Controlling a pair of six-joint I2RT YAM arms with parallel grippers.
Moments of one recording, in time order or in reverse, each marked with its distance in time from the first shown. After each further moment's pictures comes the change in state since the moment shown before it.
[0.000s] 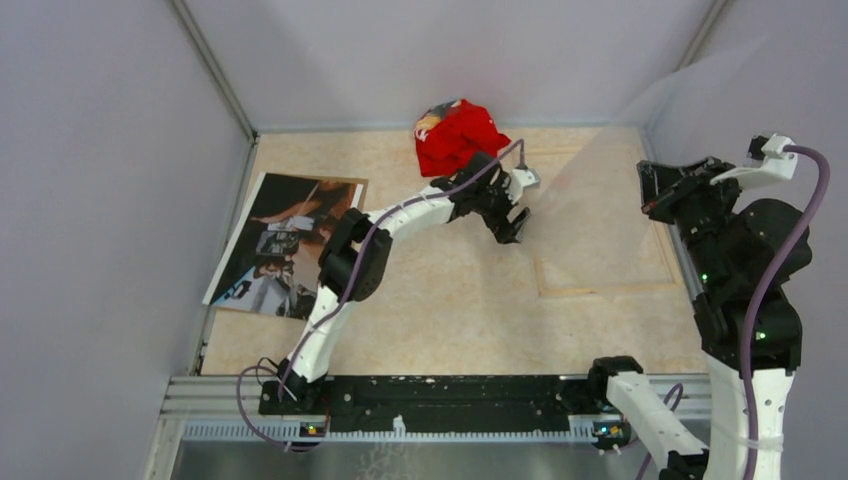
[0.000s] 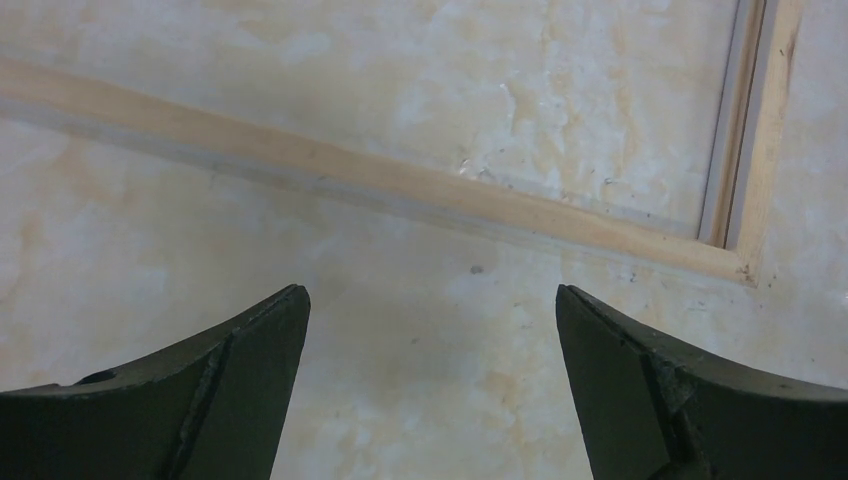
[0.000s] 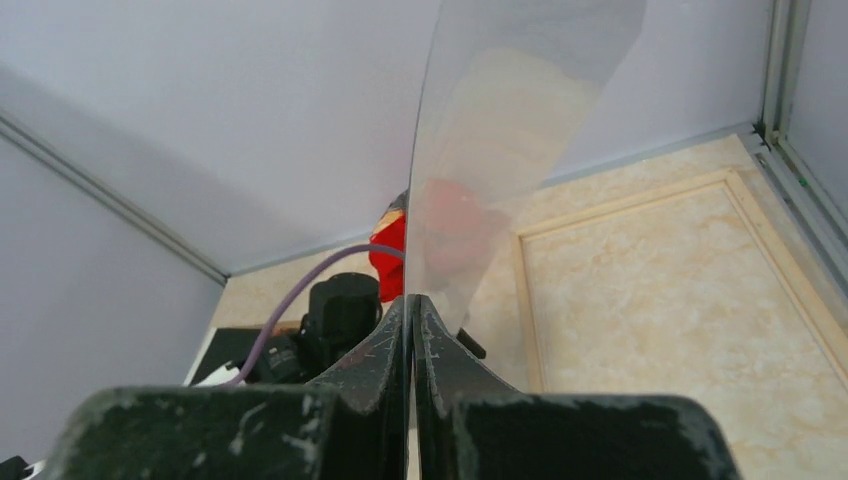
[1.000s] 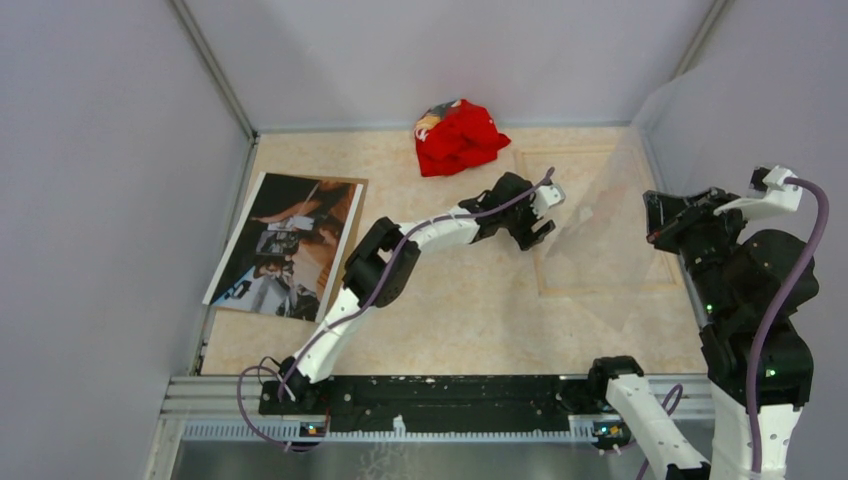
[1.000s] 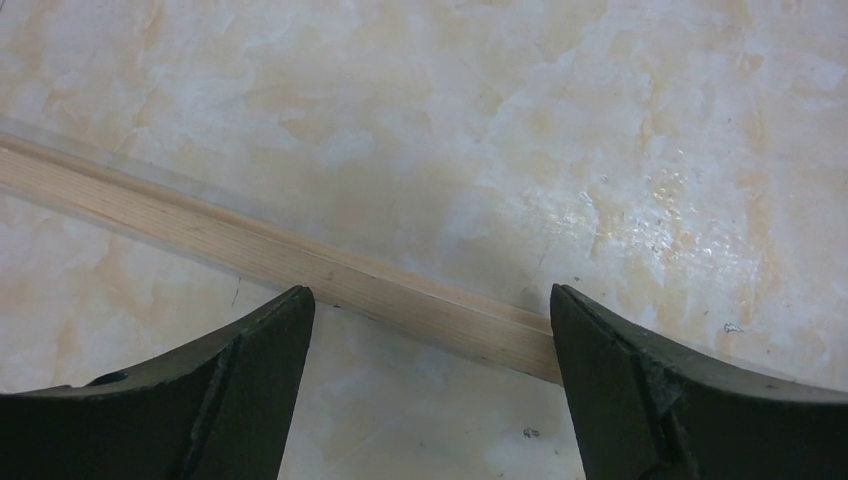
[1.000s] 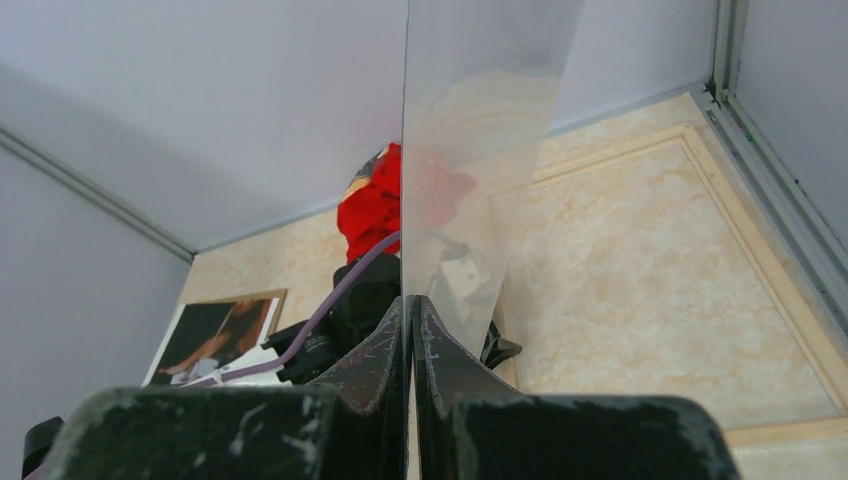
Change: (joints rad) left arm -0.133 0.164 0.066 0.233 -0.273 0.047; right arm 0.000 -0.105 -0.020 -0.164 0.046 -0.023
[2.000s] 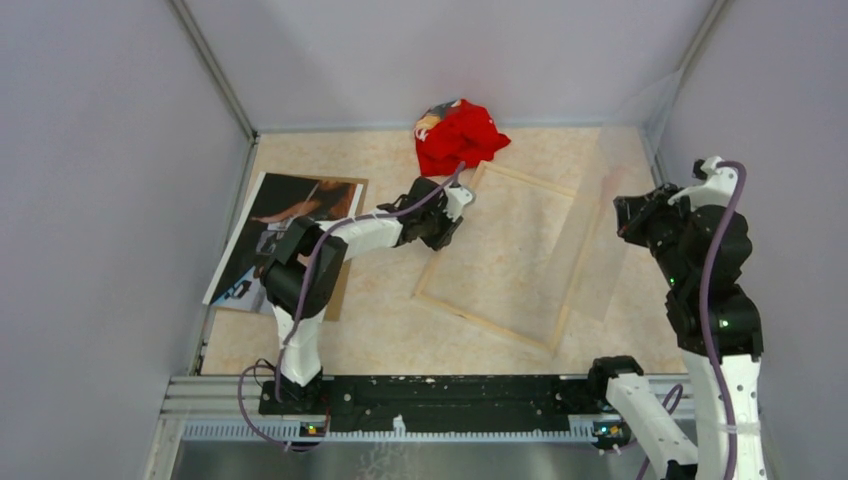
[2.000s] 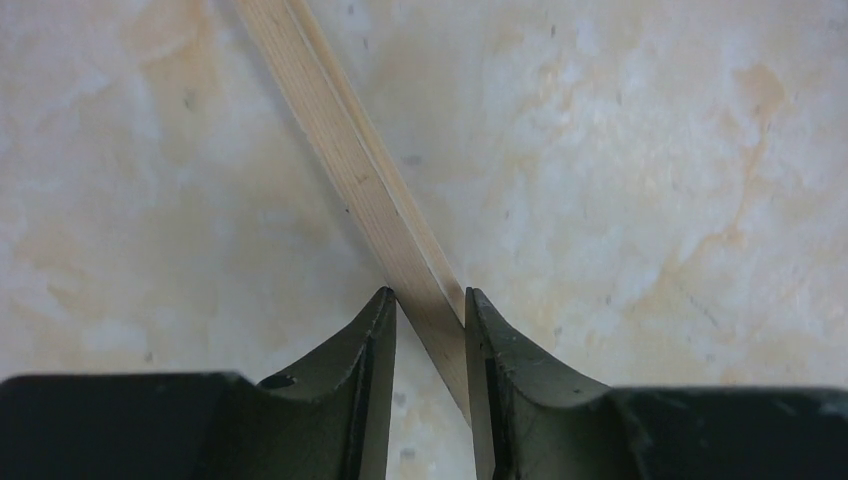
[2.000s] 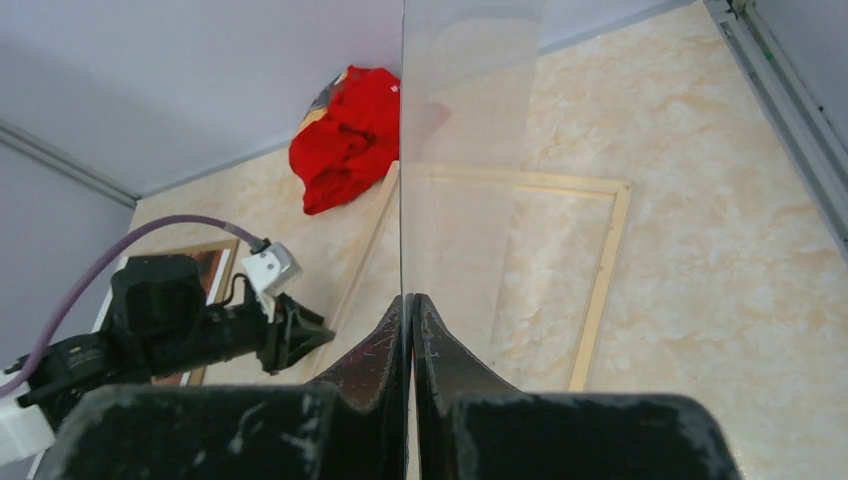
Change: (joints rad) left arm 0.223 -0.480 -0.684 -0.029 -0.079 -0.044; right arm 0.000 0.021 -0.224 0.101 -0.018 -0.018
